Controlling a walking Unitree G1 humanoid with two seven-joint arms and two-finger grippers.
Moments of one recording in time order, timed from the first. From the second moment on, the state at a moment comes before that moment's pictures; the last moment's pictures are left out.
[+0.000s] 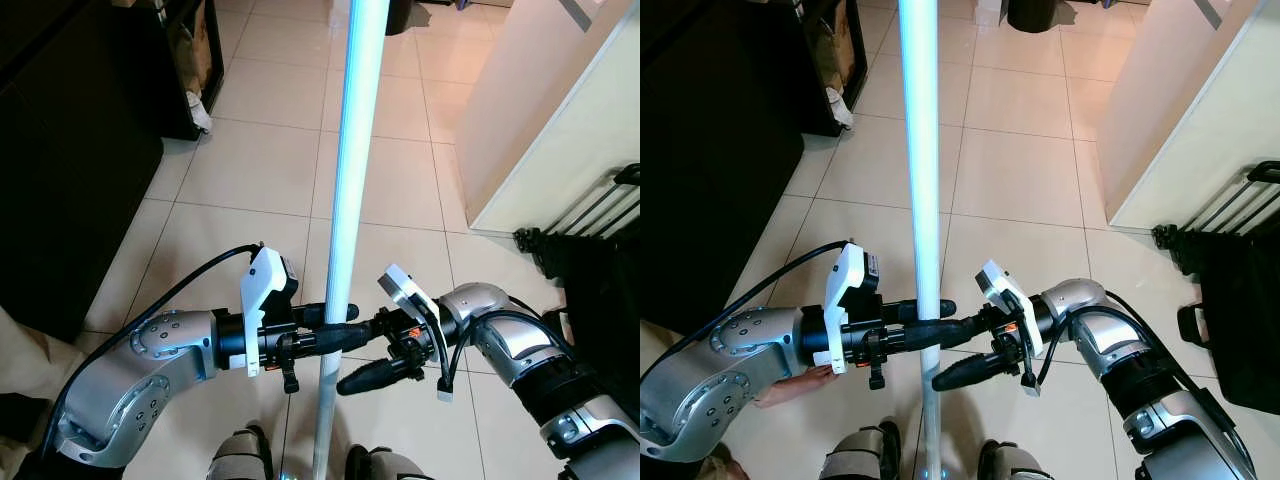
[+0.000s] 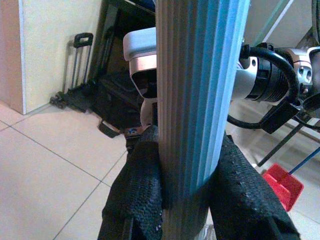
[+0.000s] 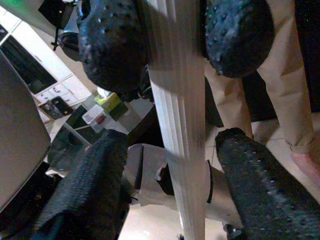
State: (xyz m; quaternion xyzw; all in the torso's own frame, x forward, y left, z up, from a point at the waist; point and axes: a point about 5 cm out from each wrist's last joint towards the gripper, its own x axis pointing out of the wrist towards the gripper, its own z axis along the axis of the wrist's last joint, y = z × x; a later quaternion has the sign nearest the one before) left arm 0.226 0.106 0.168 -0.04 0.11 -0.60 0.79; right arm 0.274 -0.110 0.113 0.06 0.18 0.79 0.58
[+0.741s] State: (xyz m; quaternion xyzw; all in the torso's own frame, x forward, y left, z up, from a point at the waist) left arm 0.227 0.106 0.167 -0.04 0.11 -0.60 0.79; right arm 0.273 -0.108 0.112 0.06 0.18 0.79 0.58
